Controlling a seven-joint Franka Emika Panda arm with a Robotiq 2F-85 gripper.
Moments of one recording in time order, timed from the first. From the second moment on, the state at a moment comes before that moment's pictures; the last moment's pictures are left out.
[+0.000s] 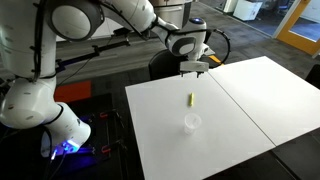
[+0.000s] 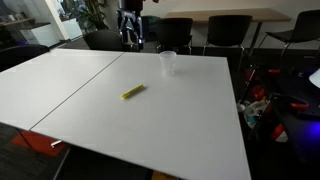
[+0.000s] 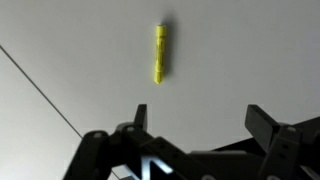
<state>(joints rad) 0.00 0.50 0.10 -1.74 0.02 2.41 -1.00</state>
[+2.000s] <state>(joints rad) 0.01 1.08 0.10 -1.12 -0.07 2.11 -0.99</state>
